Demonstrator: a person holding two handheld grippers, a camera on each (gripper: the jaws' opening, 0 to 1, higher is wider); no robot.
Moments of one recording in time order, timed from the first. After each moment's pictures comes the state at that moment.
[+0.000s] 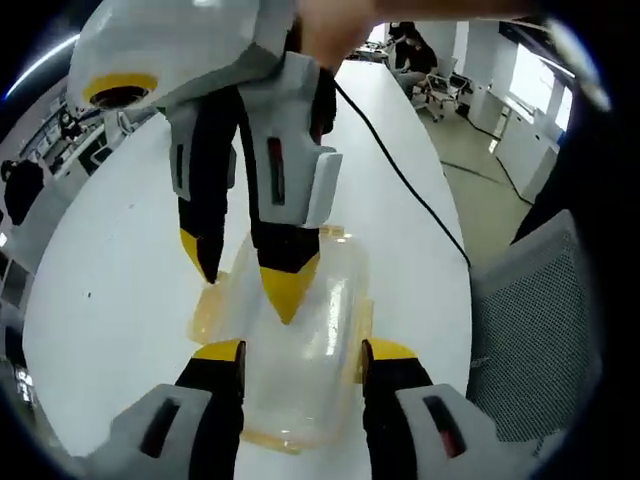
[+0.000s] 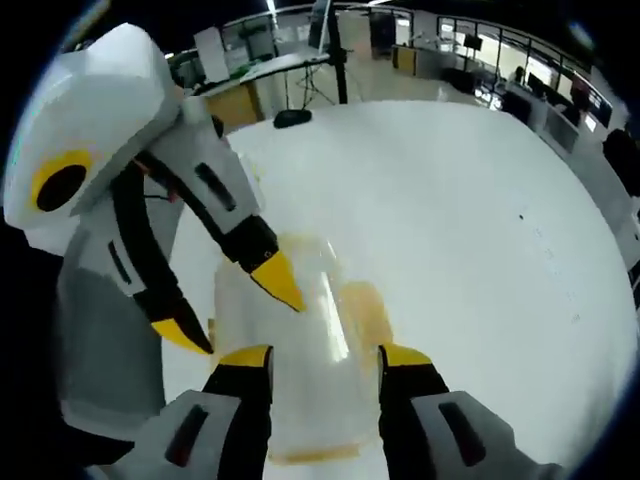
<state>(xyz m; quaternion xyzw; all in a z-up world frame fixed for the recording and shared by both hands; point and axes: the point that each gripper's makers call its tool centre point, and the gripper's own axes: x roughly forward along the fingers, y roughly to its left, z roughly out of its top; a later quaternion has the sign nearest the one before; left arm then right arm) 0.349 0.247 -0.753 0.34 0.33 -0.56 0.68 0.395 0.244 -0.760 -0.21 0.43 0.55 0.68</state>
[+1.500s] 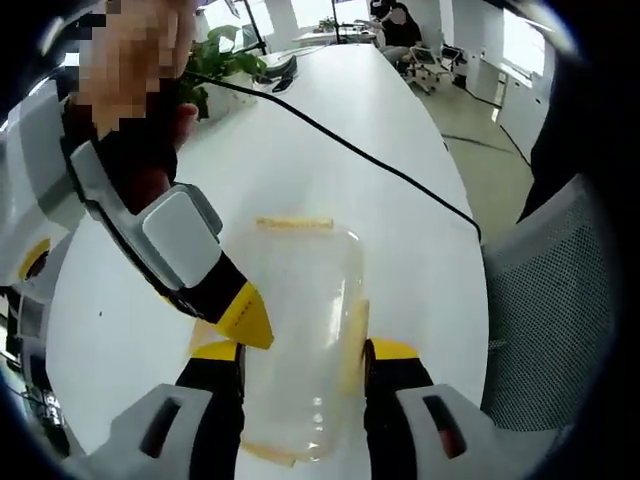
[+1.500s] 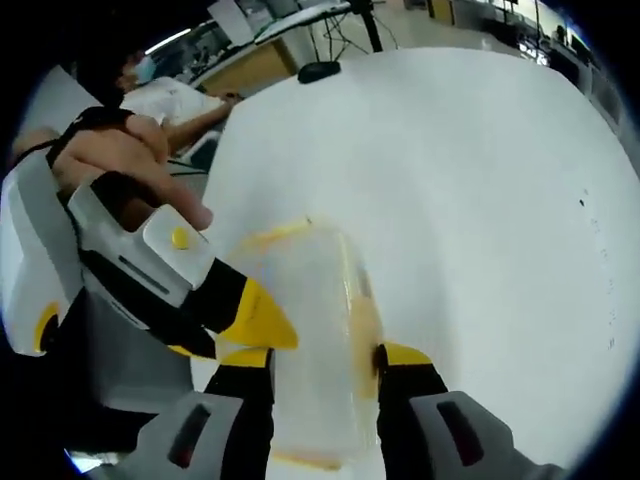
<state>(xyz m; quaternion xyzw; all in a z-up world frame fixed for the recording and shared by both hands) 0.340 0.237 -0.768 0.40 0.31 -0.55 0.66 0.392 0.254 -0.778 -0.25 0.52 0.59 0.56</state>
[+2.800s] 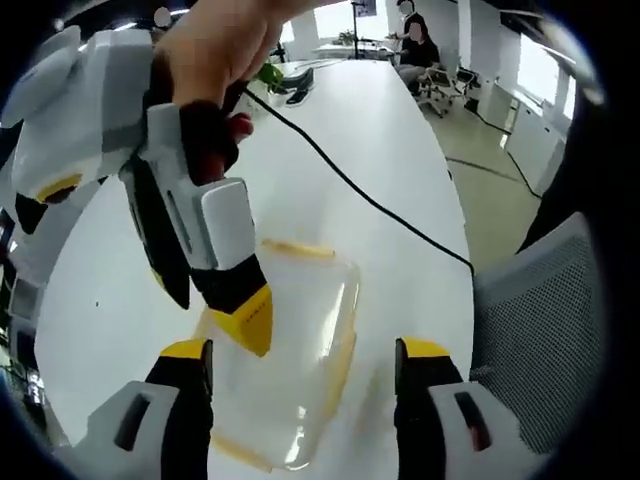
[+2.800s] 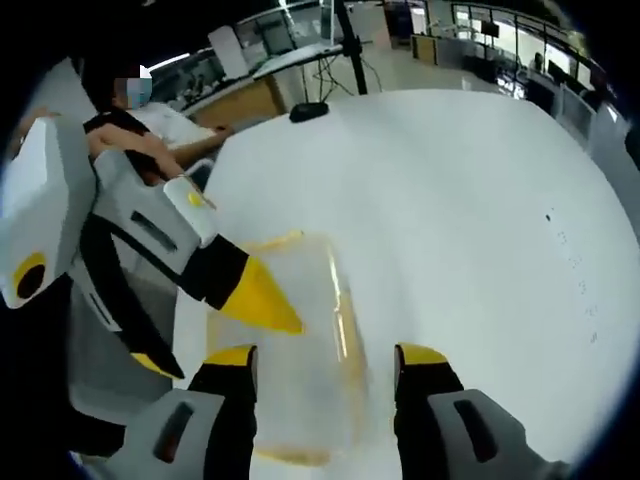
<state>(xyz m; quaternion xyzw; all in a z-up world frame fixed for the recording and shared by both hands) 0.333 0.229 -0.751 0.35 0.32 -0.55 0.69 0.395 0.243 -0.763 -0.24 0.43 0.59 0.64</state>
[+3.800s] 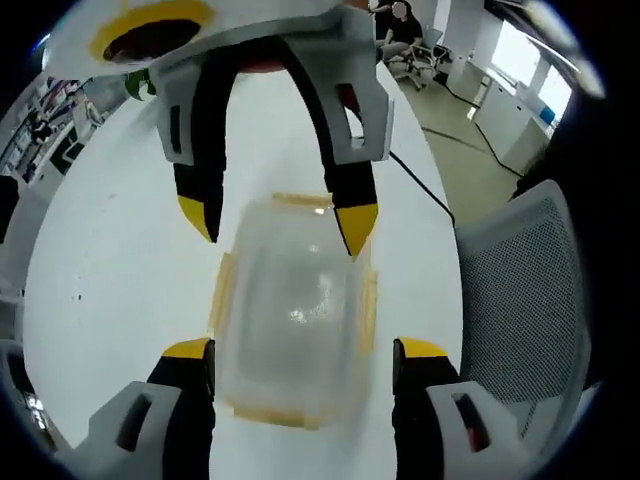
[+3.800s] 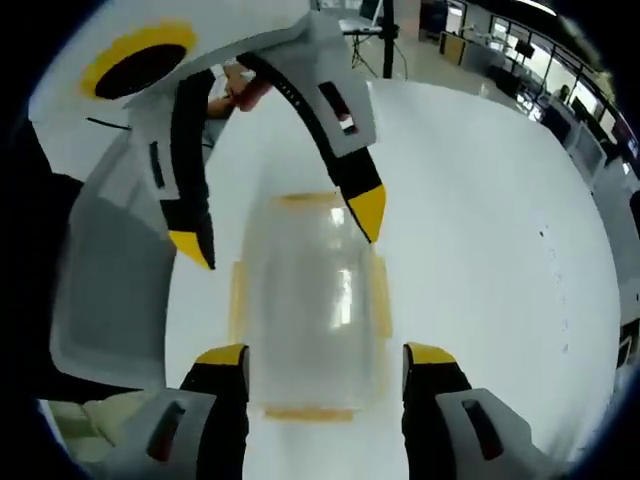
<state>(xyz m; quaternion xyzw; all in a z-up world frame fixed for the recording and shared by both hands) 0.356 0.270 -0.760 0.40 0.38 -0.60 0.58 0.366 0.220 -0.760 -0.35 0.42 0.57 0.61</state>
